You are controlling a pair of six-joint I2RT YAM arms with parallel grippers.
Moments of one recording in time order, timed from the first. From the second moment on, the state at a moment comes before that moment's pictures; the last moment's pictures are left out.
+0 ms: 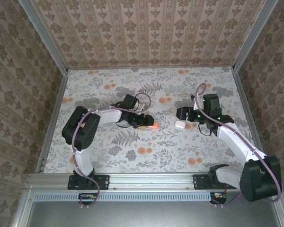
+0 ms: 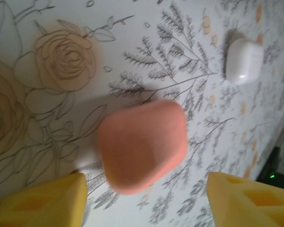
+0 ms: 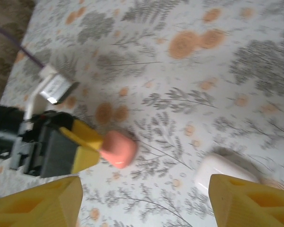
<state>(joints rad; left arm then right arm) -0.60 1.87 1.06 -0.25 0.66 -0.48 0.14 1.14 0.71 -0.29 -0.42 0.33</state>
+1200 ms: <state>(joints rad) -0.10 1.55 0.31 0.84 -0.31 0.14 -0.03 1.36 0.37 0.63 -0.05 0.00</state>
